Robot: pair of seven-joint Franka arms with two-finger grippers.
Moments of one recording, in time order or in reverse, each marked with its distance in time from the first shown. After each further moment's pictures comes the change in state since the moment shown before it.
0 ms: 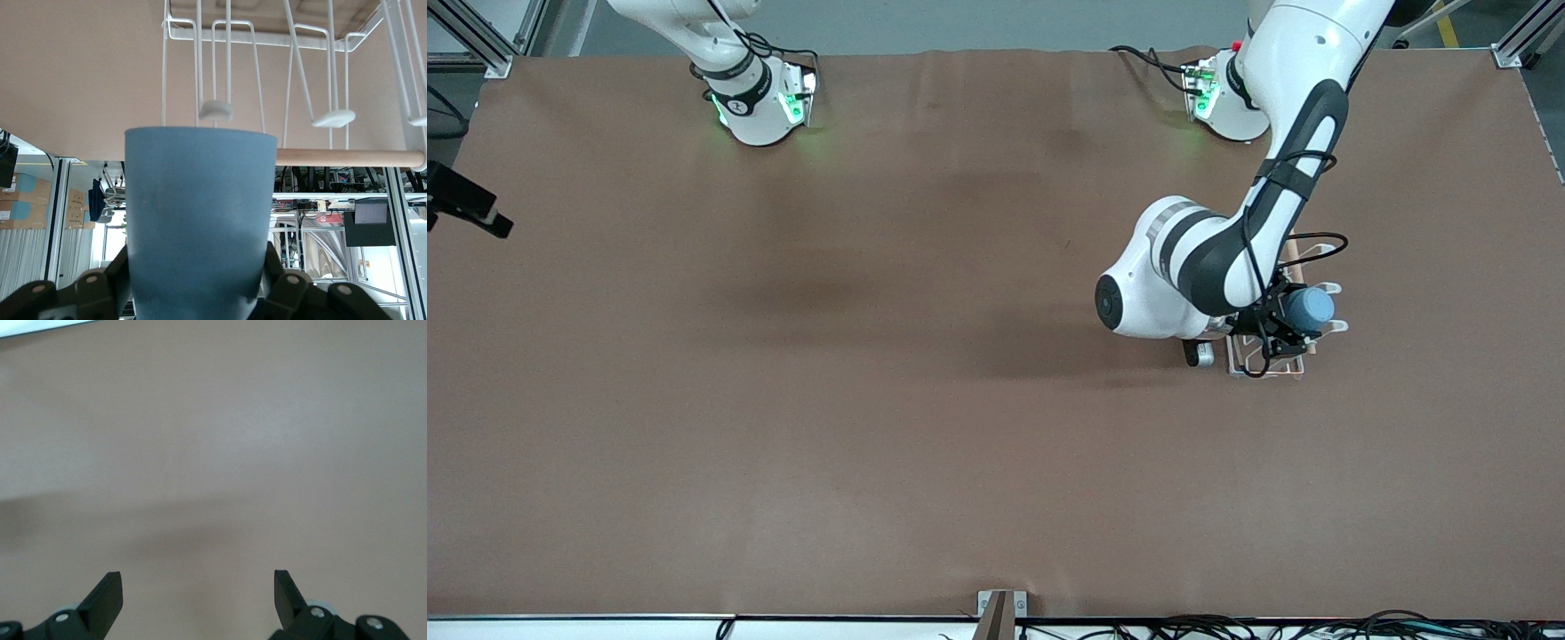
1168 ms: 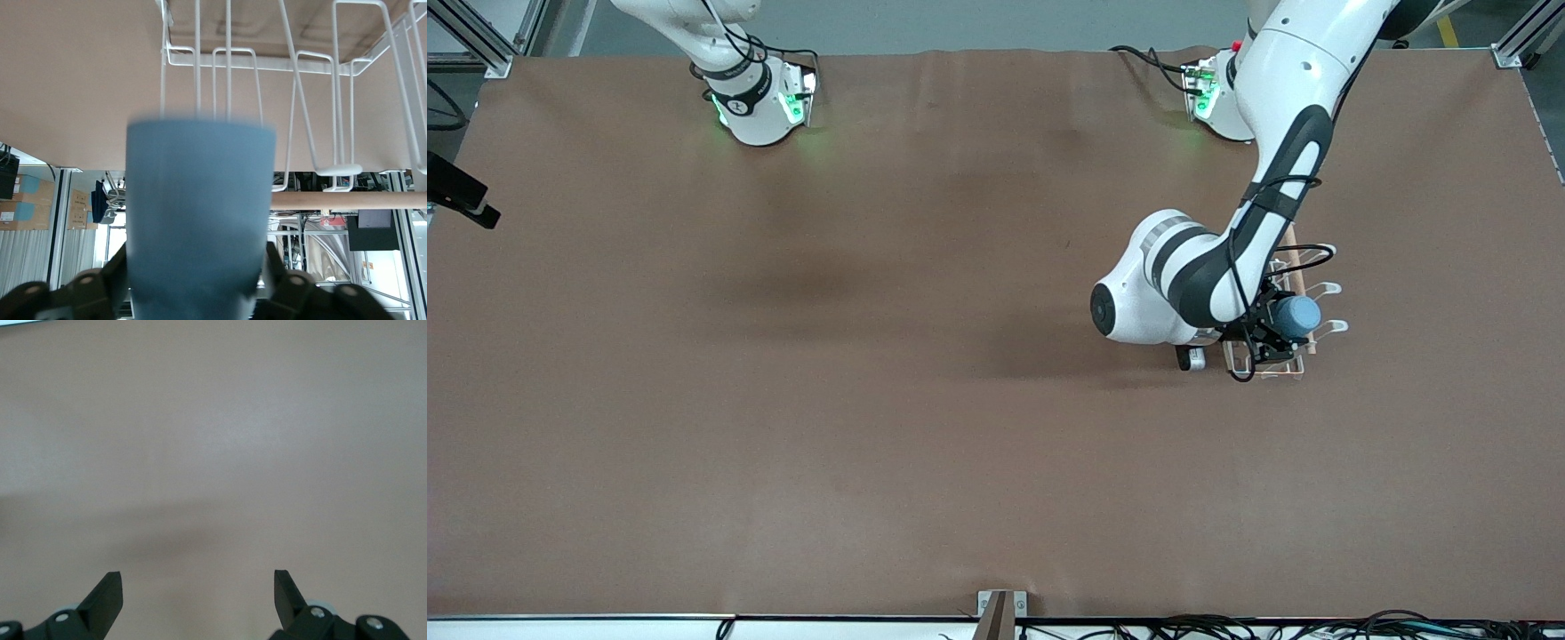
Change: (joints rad) left arm 0.001 0.039 0.001 -0.020 0.007 0.046 -0.047; right arm -0.129 -0.009 0.139 -0.014 -0.047 0.008 0.000
